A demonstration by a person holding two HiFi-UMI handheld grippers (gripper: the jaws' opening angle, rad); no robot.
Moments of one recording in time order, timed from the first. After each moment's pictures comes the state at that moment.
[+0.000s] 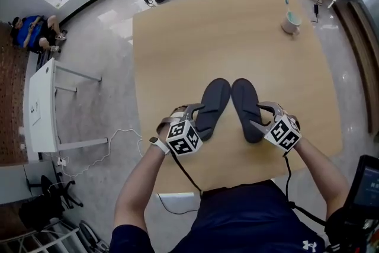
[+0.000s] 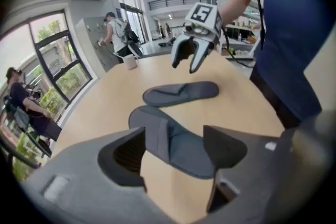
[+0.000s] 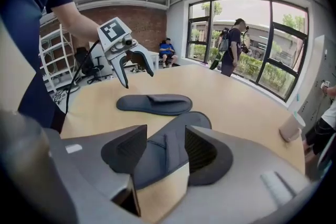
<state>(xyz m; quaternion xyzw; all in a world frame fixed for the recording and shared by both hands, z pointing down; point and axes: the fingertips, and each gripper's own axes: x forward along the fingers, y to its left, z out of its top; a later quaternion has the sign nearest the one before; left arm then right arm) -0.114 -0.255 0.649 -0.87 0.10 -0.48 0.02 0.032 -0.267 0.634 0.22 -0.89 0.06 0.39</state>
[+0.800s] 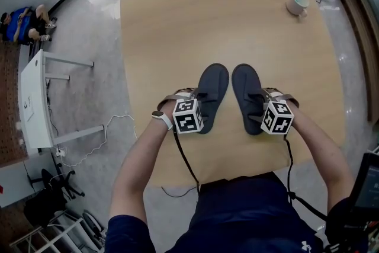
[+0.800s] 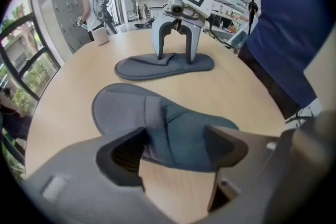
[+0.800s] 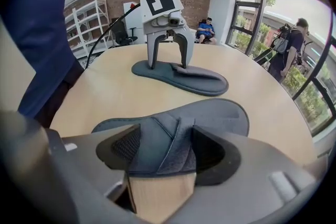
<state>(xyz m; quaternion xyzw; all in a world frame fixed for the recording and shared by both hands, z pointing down) -0.111 -0.254 0.726 -0.84 -0.03 -0.55 -0.01 0.019 -0.248 0.713 0.02 -0.87 0.00 0.50</state>
